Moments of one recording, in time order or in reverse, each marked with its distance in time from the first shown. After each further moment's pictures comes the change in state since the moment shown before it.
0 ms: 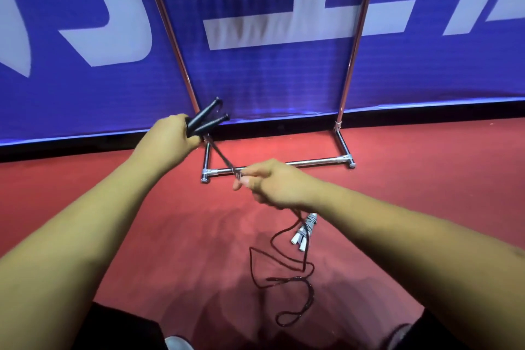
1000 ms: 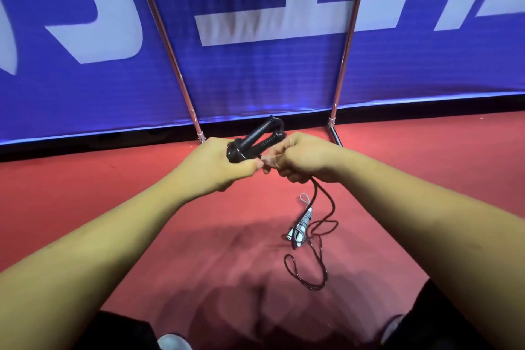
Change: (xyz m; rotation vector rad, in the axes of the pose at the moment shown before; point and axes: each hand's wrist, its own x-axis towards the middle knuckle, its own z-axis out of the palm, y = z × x) left_hand -0.056 0.068 0.013 -0.570 -0.365 0.201; right_hand -0.004 0.004 -0.056 0.041 -0.008 0.130
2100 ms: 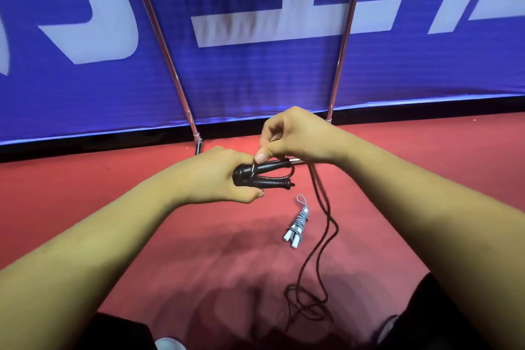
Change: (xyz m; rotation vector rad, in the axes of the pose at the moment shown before) left_hand 0.002 0.004 -0.004 0.443 -0.215 0.142; right_hand -0.011 -0.032 -0.017 -0.358 0.145 -0.341
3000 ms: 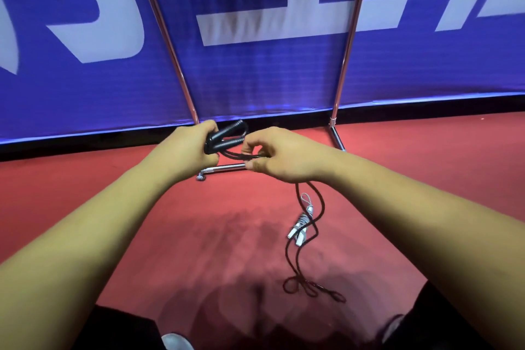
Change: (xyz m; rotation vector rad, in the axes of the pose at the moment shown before) left_hand 0.003 -0.051 -0.015 0.126 0.309 -0.292; right_hand -0.001 -0.021 0.031 -0.131 -0.091 -0.010
